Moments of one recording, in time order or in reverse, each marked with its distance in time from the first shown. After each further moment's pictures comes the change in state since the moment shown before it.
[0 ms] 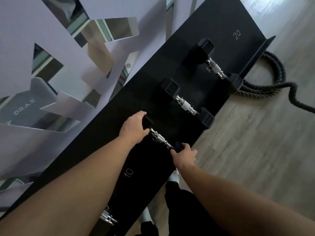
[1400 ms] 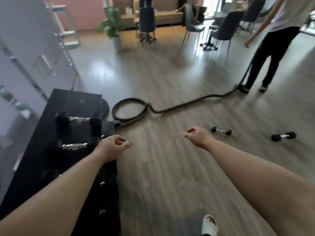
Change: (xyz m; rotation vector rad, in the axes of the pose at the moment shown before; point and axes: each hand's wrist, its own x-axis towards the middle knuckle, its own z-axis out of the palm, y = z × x) left_hand -0.329 0.201 0.099 0.171 -0.194 0.778; right_hand -0.307 0.398 -0.284 0.441 0.607 -0.080
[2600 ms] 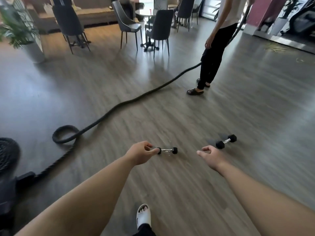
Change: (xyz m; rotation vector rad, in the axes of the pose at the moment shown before) left_hand 0.349 0.544 0.407 0.067 -0.424 0.273; right_hand 0.288 0.337 -0.424 0.224 0.289 0.410
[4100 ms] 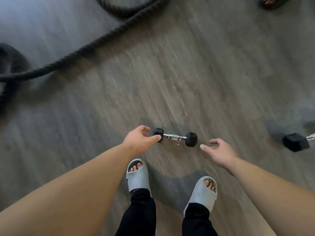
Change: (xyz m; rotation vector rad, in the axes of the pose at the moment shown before) left_hand 0.672 -0.236 0.244 -0.199 -0.264 -0.621; right_hand 0.697 0.145 0.294 -0.267 -0.454 0.439
